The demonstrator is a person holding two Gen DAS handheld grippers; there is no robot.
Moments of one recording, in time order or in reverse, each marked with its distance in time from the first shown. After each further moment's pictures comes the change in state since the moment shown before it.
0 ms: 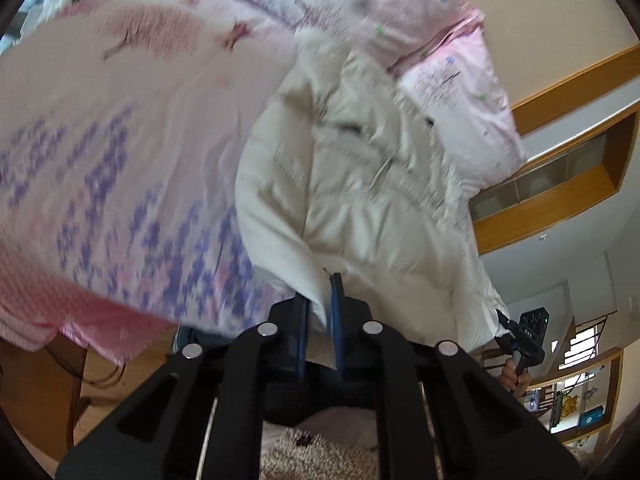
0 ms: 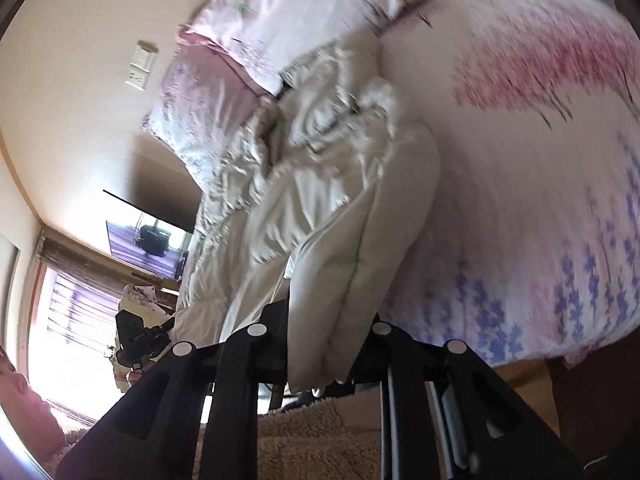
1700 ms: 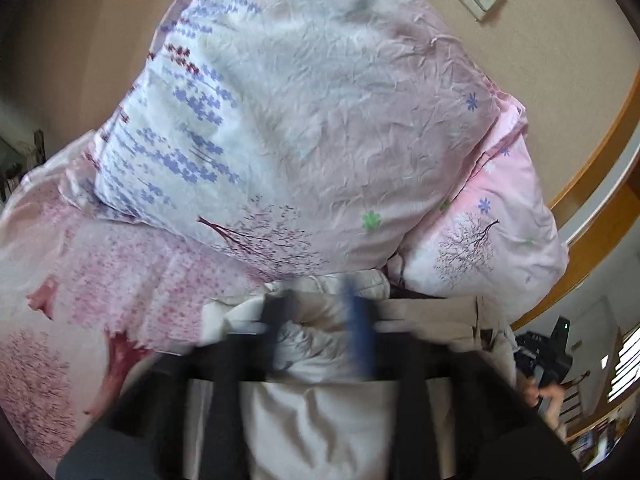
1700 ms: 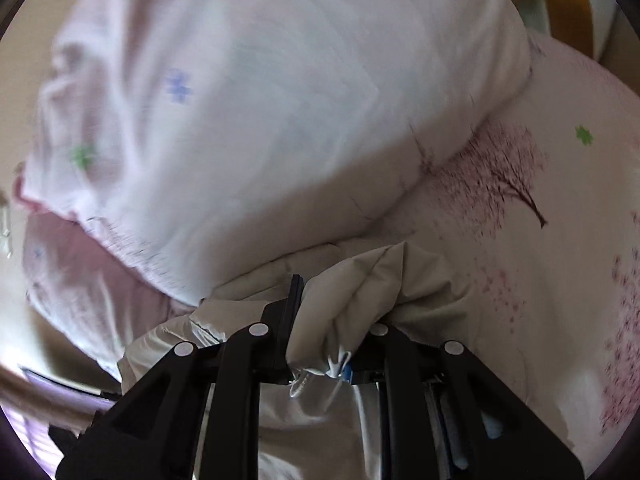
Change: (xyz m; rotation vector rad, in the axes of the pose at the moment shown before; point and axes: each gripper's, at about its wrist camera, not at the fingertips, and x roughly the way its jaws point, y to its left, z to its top) left arm 0.115 -0.084 0.311 0.159 -0.262 0.117; right arm 0.192 0.028 0.290 0.271 -0.237 -0.394
